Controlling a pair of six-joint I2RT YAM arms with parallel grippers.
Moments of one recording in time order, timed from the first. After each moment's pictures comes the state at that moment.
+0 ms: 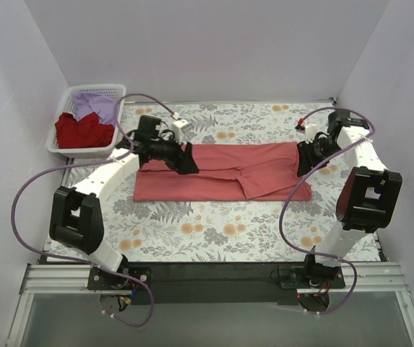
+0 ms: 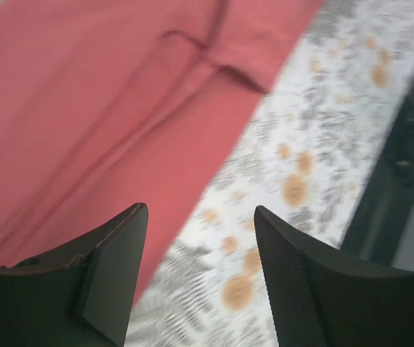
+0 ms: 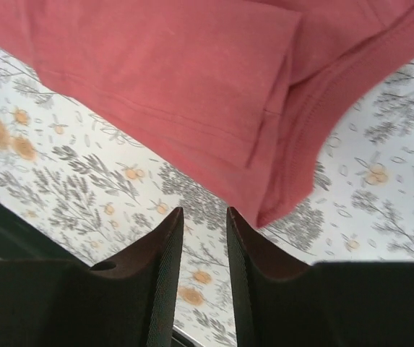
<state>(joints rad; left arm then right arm) -0.28 1.58 1.23 -0.50 0.74 0.17 -0.14 1.73 1.44 -1.12 -0.48 -0.60</state>
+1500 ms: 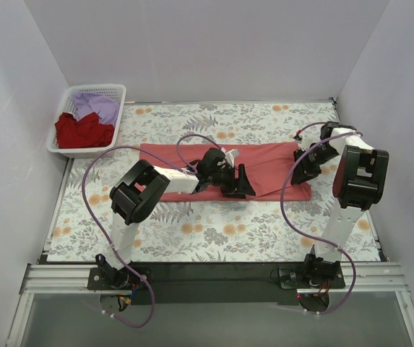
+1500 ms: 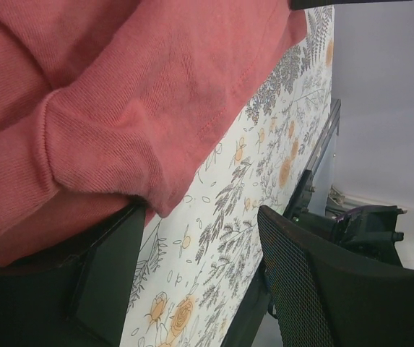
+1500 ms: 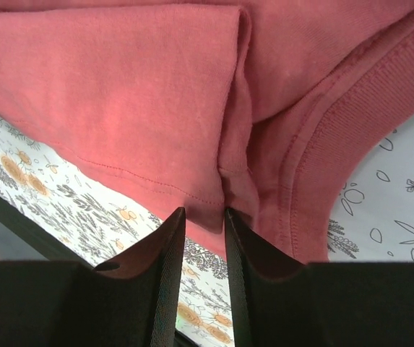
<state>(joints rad) -0.76 2.09 1.19 0.29 0.60 -0.85 -0.16 2.01 1.45 -1.05 -0.55 -0.44</state>
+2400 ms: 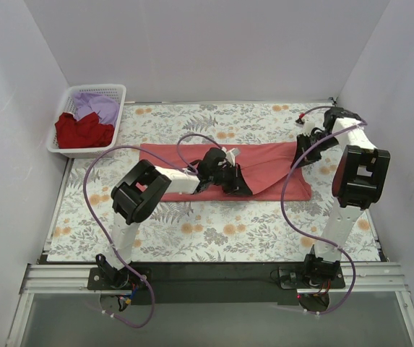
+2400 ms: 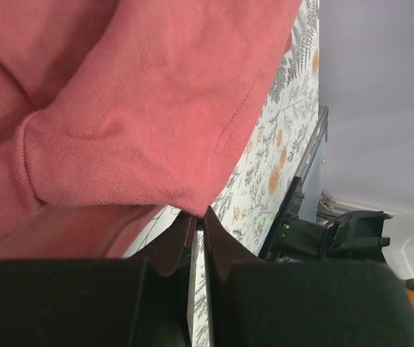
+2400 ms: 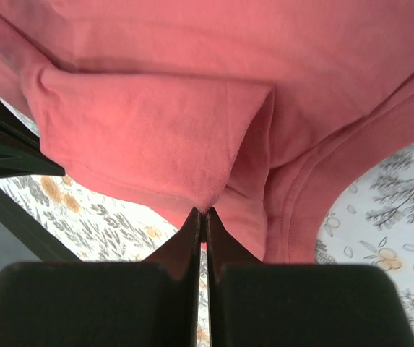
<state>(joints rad) -0.76 2.10 1.20 0.33 0.59 -0.89 -0.15 2.02 1.60 -1.10 -0.63 -0.43</state>
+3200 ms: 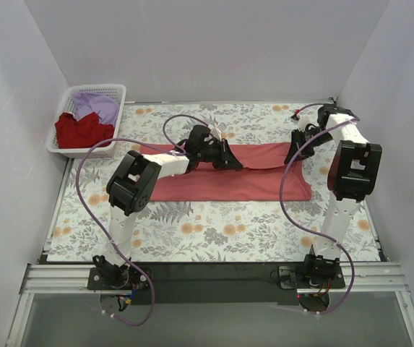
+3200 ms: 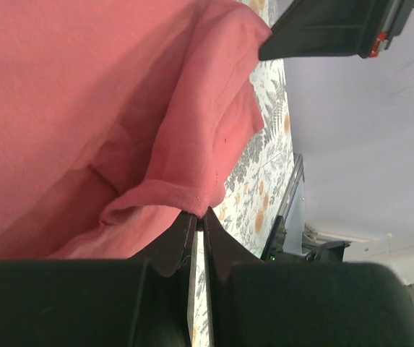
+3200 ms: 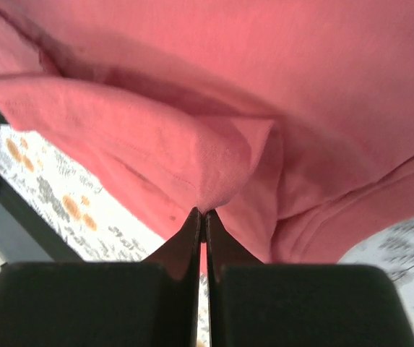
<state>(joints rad) -0.59 2.16 1.38 0.30 0.69 -0.86 -0.12 2.16 1.78 -1.11 -0.70 -0.37</state>
